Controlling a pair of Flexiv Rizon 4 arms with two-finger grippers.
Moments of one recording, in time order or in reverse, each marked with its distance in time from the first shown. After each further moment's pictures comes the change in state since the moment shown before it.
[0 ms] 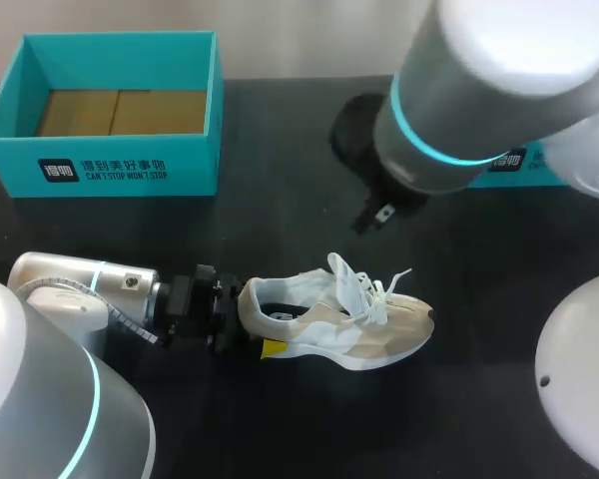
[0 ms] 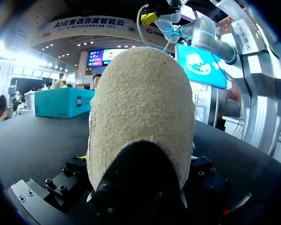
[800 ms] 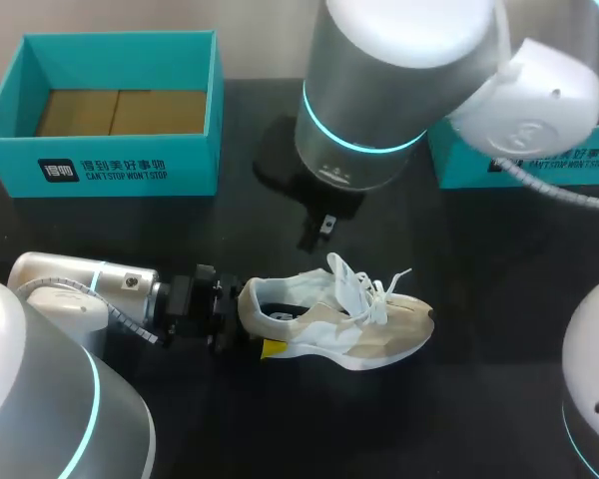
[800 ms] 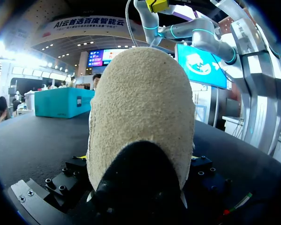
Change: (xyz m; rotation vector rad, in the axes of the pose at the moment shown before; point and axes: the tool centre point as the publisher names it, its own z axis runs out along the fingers) left arm 0.000 0.000 0.000 0.000 0.000 0.000; right arm 0.053 0.041 0.025 0.019 0.141 -0.310
